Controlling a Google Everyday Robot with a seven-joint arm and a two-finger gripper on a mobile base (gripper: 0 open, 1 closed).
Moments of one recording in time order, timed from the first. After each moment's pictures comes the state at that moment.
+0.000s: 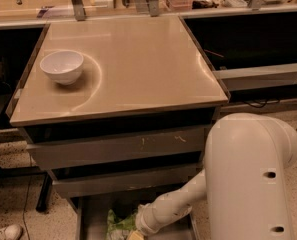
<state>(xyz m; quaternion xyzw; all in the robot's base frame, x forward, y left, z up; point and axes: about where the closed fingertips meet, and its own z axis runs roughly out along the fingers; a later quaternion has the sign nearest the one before) 0.393 0.061 0.333 -0.52 0.80 0.24 0.16</state>
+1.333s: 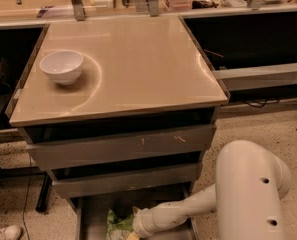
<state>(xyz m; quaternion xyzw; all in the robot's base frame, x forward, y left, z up) 0.416 0.089 0.258 -0.52 0.78 0.28 0.22</state>
